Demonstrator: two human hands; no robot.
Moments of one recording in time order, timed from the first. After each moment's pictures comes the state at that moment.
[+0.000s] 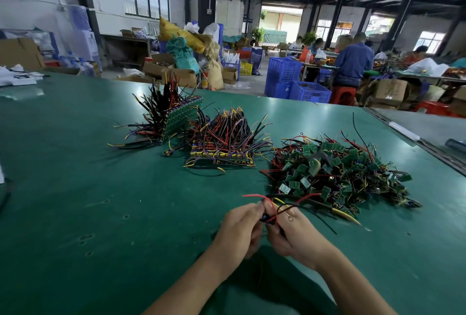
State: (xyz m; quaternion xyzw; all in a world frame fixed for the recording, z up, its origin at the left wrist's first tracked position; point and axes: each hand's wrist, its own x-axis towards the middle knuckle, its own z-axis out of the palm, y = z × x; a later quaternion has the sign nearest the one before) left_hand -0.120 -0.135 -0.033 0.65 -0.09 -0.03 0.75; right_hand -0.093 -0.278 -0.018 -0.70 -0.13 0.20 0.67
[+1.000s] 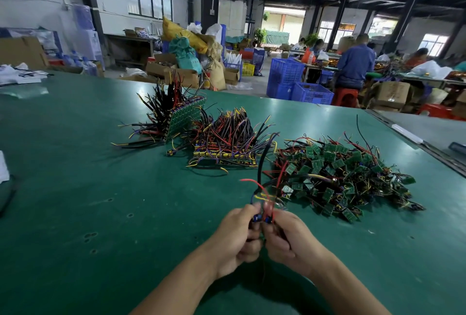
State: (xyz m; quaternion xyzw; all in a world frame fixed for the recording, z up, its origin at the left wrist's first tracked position) left_hand -0.116 -0.128 -0.026 0.55 0.04 -0.17 0.82; right_hand -0.093 -0.265 -0.022 -0.55 -0.07 0.31 0.77
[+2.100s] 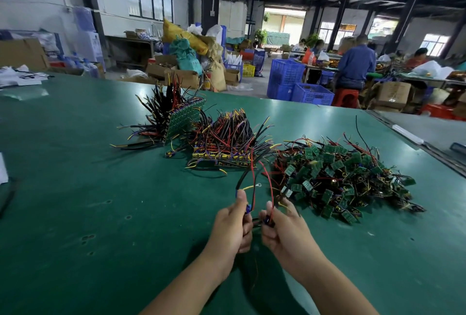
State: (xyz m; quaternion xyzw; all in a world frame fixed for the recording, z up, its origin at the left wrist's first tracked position) left_hand -0.108 -0.134 -0.037 0.58 0.08 -0.01 0.81; right_hand -0.091 -0.247 -0.021 -0.54 0.06 0.13 0.83
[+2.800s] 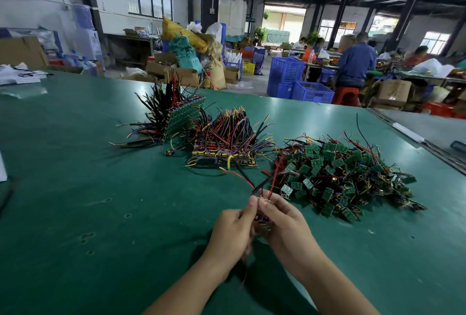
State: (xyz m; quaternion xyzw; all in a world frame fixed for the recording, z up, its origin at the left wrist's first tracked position) left_hand -0.111 -0.134 -0.047 0.73 0.02 0.04 0.68; right_hand -0.098 -0.246 -0.018 -0.52 -0.04 0.13 0.84
